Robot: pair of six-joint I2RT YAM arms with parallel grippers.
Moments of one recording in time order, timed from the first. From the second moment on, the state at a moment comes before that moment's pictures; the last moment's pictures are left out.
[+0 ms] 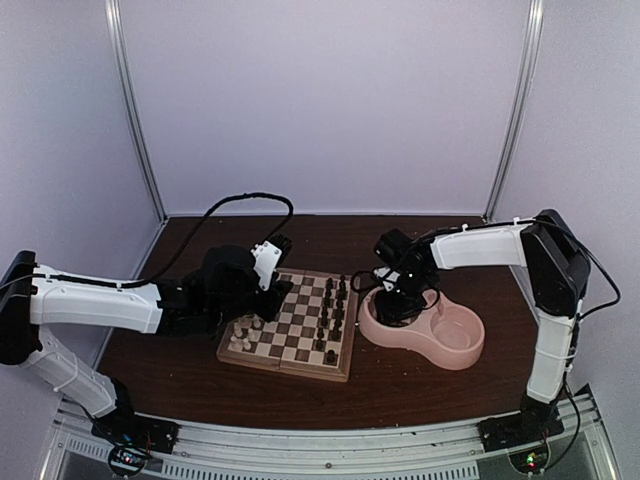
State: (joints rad) left arm -0.99 1.41 0.81 0.14 -0.38 -0.06; right arm 0.65 1.94 1.31 -0.71 -0.10 0.30
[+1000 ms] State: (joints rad) left arm -0.99 1.40 0.81 0.13 -0.34 -0.06; right arm 0.70 1.92 1.30 -0.86 -0.02 0.23
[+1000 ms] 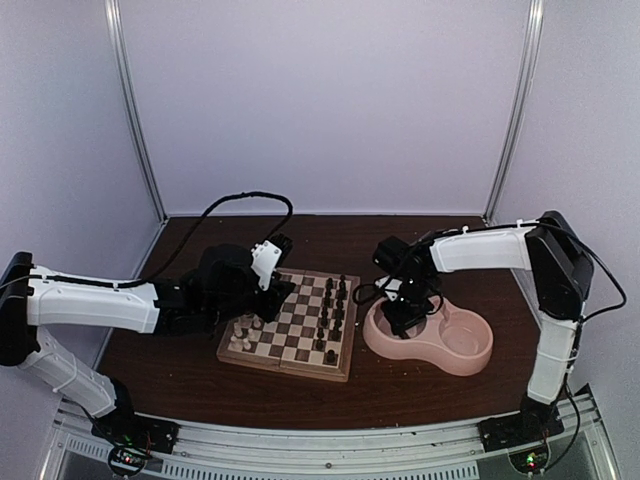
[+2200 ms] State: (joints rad) left arm -0.93 1.48 0.89 0.08 0.06 -0.18; right arm 0.69 1.48 1.03 -0.44 -0.15 0.17
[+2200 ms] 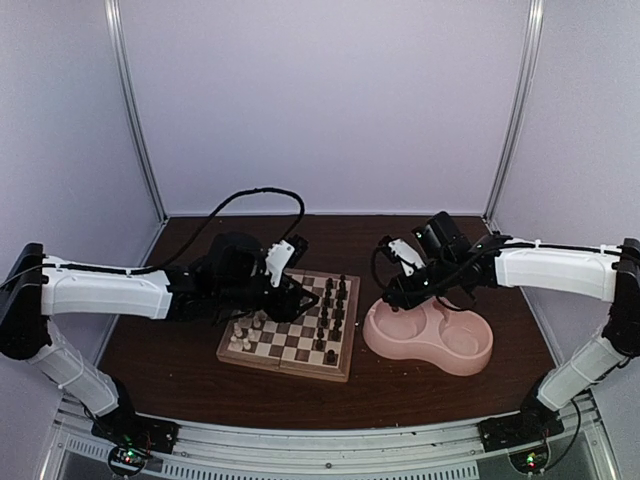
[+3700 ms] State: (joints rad) left arm -0.87 1.72 1.00 0.19 0.73 -0.50; right arm 1.04 1.48 0.94 -0.15 -0.09 -0.03
